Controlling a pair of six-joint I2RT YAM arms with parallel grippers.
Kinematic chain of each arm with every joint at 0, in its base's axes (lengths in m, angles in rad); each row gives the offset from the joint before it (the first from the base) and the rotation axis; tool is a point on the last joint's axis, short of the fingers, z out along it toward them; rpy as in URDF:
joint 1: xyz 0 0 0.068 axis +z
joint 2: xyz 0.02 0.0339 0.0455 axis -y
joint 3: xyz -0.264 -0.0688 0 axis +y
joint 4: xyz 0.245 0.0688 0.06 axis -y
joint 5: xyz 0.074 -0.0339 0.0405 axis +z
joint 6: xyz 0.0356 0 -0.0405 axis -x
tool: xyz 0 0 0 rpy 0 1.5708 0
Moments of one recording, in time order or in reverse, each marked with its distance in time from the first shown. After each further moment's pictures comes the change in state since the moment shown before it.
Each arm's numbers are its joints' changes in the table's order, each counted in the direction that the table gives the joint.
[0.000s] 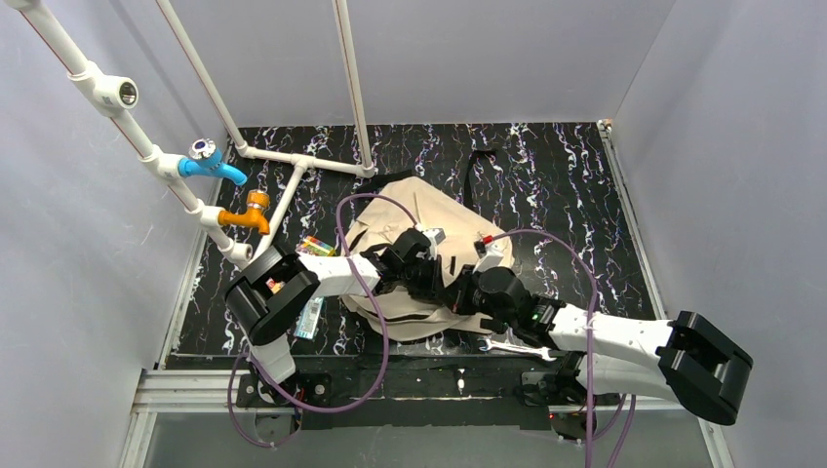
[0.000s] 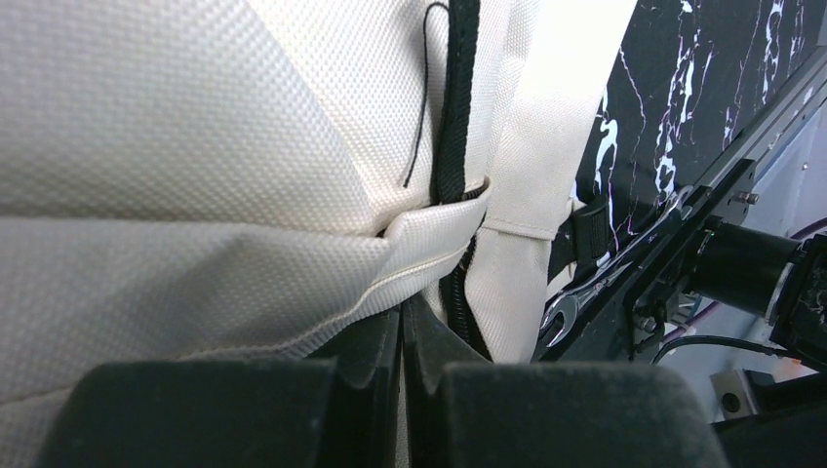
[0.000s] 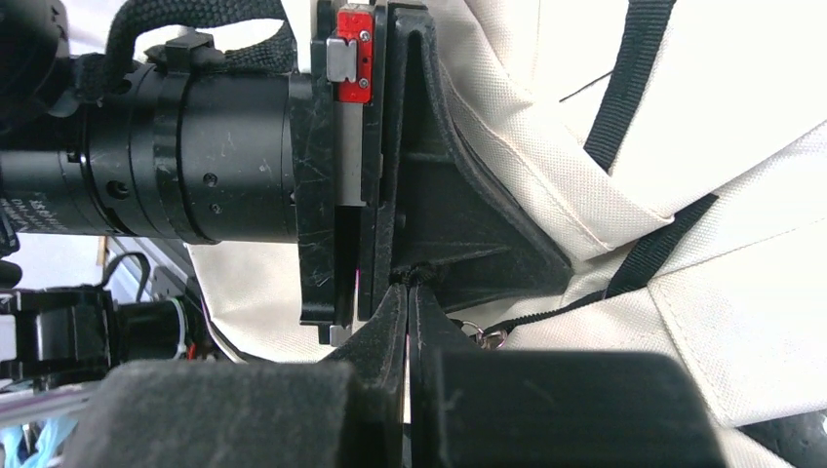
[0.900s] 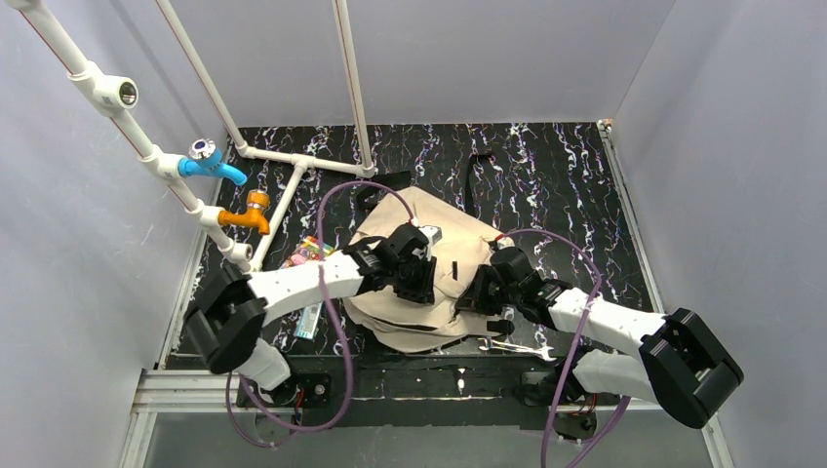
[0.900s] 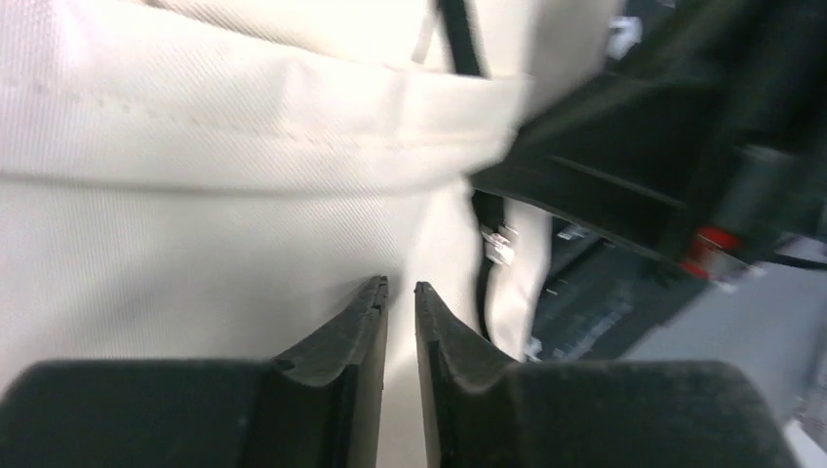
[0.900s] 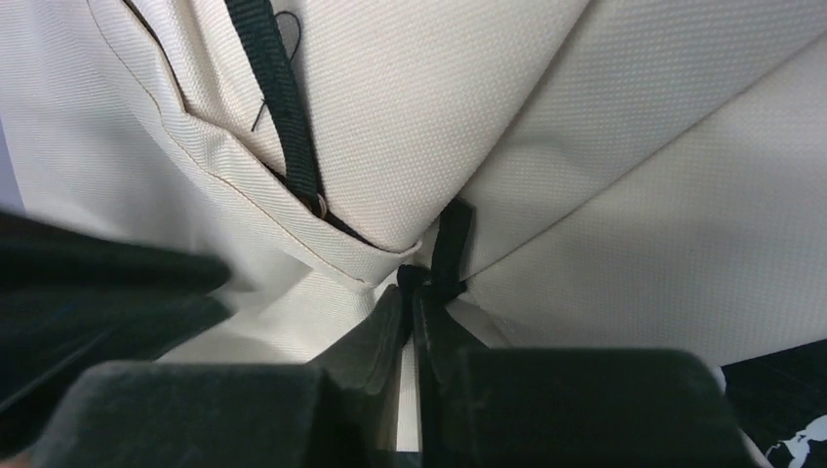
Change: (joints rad) left arm -0.047 0.286 -0.096 -0.468 0.091 -0.129; right arm -0.287 -0.070 -0.041 -0.289 0.281 -0.021
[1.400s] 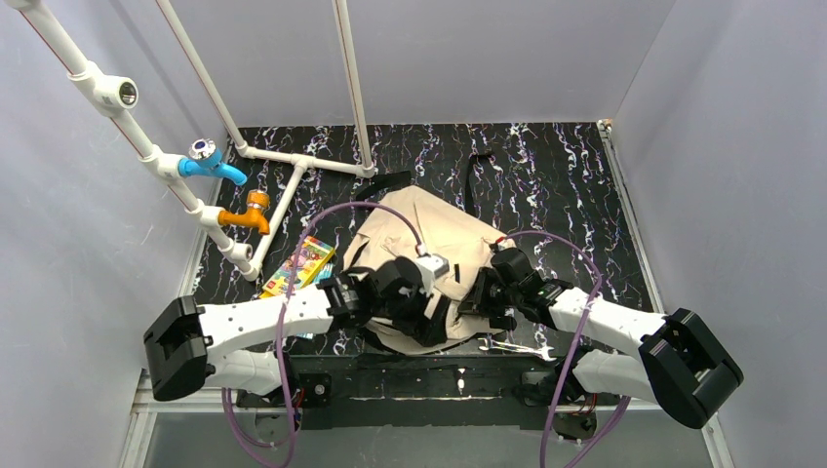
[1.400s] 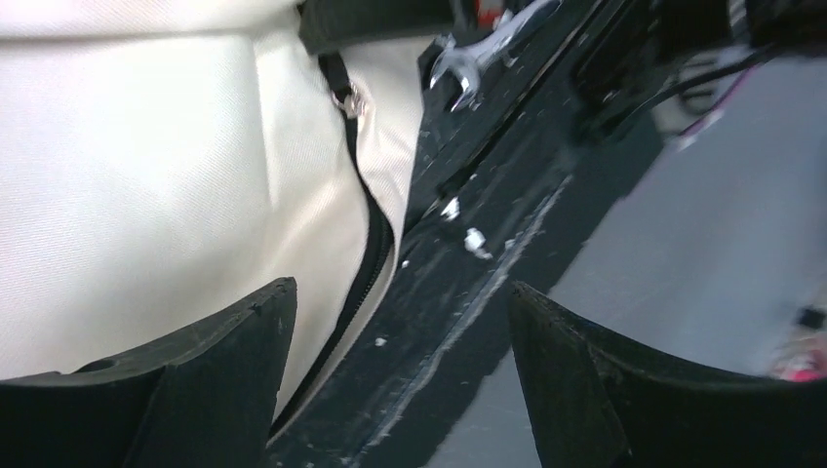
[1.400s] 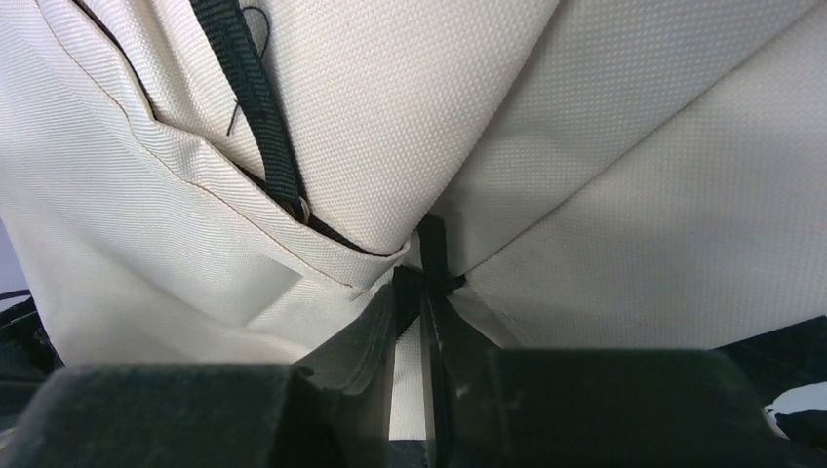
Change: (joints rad) left arm -0.212 0.203 0.169 0.054 0.062 -0.090; right arm -0.005 -0.003 0.000 -0.051 0.004 0.013
